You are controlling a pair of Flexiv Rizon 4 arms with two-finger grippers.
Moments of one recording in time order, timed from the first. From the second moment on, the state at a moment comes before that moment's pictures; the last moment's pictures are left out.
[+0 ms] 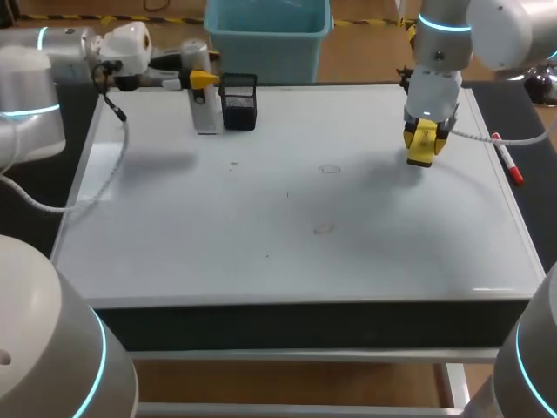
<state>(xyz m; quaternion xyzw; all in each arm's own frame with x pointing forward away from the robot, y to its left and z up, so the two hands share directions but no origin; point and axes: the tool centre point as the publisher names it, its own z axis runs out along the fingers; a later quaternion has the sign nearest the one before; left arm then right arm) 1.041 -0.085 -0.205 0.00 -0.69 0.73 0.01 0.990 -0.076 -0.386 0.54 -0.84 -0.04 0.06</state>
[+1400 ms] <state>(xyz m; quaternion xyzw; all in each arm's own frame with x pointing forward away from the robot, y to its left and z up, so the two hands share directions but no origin) 0.970 -0.275 -0.232 -0.06 -0.68 0.72 0.09 0.990 -0.076 -0.386 0.54 -0.84 -0.04 0.06</state>
